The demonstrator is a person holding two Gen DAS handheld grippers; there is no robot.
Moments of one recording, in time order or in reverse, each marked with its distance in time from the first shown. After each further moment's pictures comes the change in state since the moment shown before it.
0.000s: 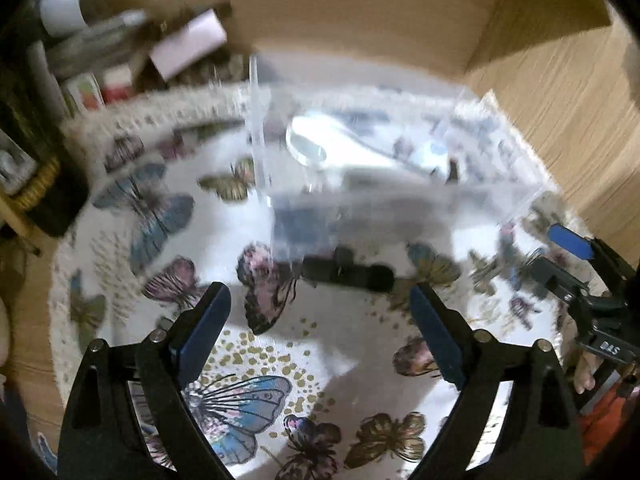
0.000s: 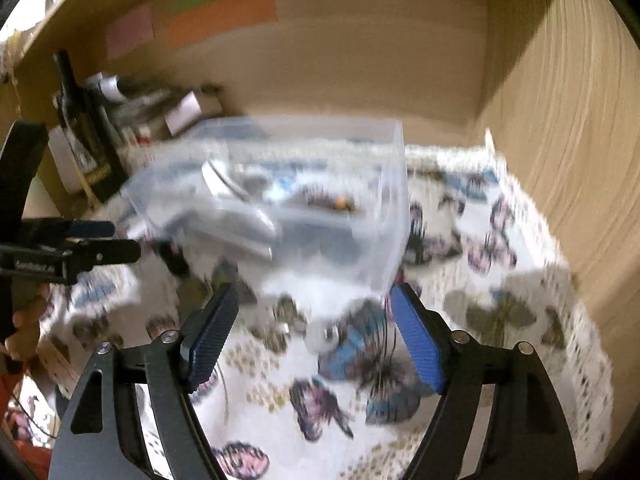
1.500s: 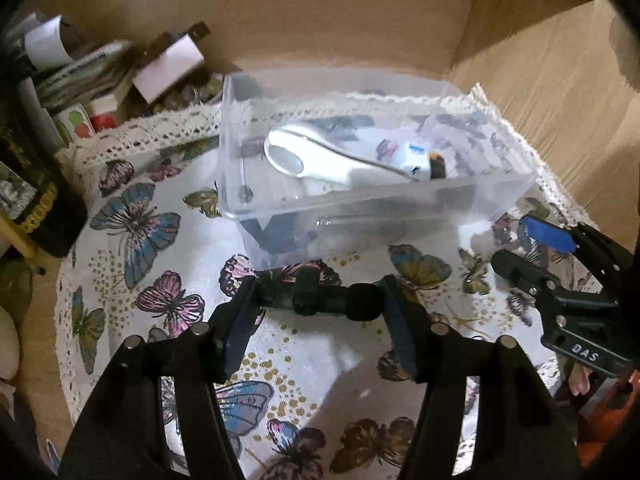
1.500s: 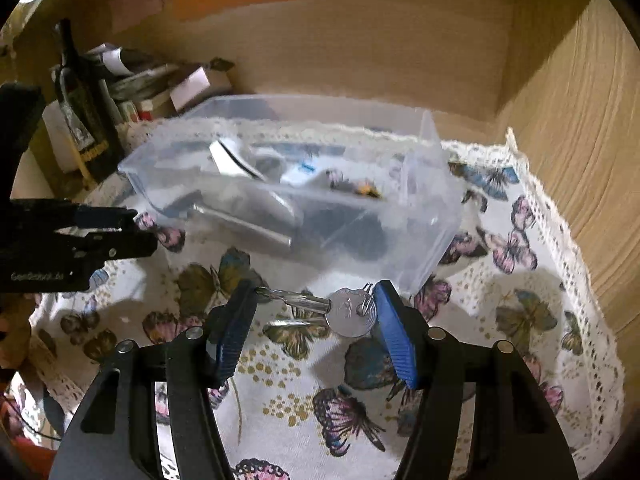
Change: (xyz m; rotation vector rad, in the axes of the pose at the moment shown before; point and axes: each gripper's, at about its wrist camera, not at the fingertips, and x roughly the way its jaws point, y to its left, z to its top) left arm -0.020 -0.030 -0.003 0.064 -0.062 0.038; right arm 0.011 0.026 0.018 -0.053 -0.002 0.002
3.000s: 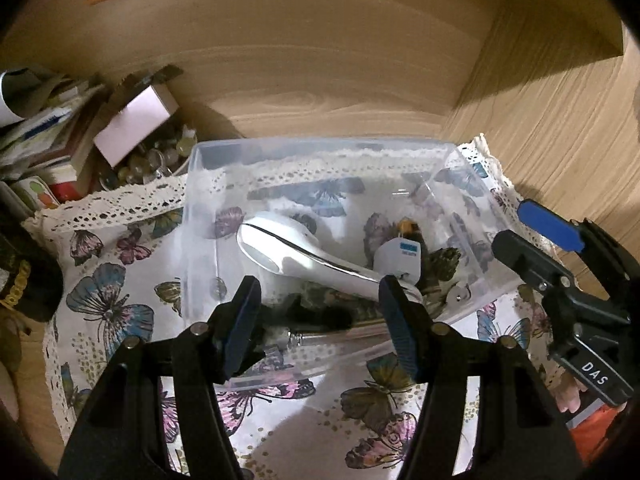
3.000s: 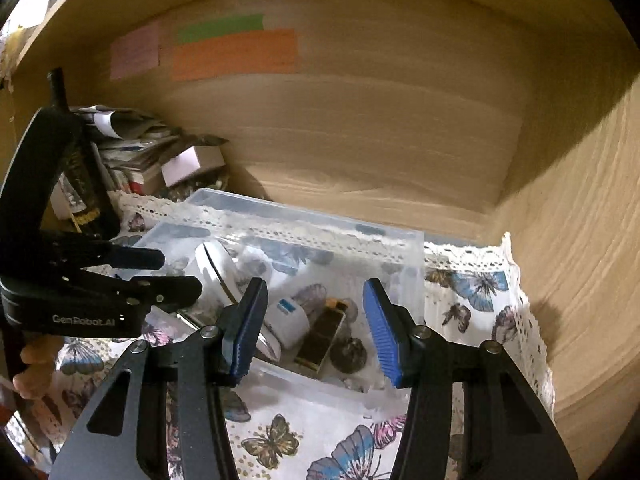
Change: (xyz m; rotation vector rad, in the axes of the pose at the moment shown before) left arm 0.025 -0.004 0.074 -0.053 -0.015 -0.057; right arm -0.003 -0.003 0.066 -0.056 -0.130 -0.018
